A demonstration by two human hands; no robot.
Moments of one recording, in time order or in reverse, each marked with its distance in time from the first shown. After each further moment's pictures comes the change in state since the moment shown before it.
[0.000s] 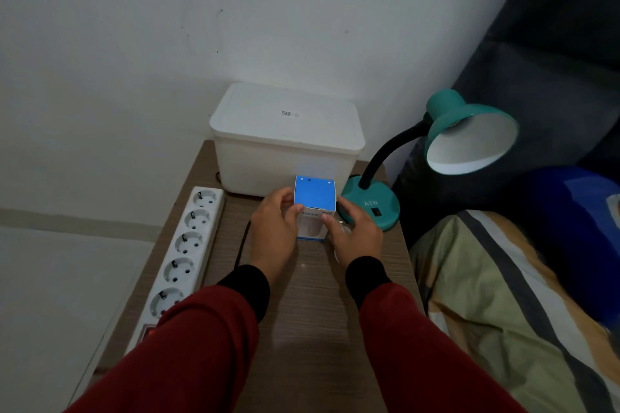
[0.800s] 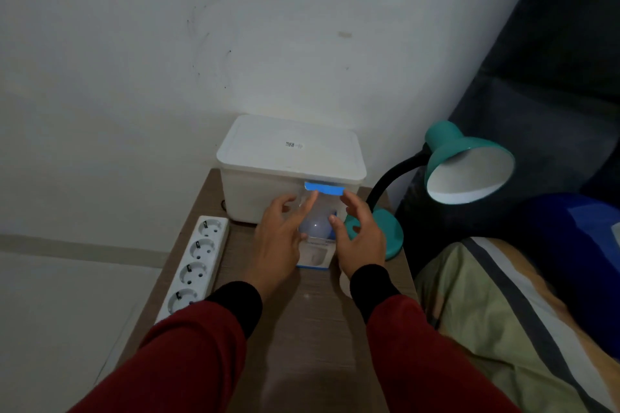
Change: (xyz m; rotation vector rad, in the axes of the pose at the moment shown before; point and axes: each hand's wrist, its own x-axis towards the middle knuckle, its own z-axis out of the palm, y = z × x) left_hand 0.021 0.000 -0.013 0.316 -0.162 0.421; right_hand 0.021 -0.023 -0.007 0.157 0.063 -0.180
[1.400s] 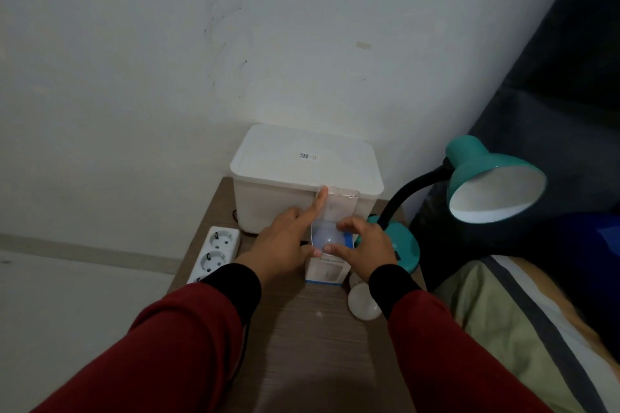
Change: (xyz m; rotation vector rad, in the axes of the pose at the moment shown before) left_hand 0.034 -0.009 -0.025 0.035 -0.432 -0.073; right_hand 0.033 0.013 0.006 -0.296 -0.368 0.060
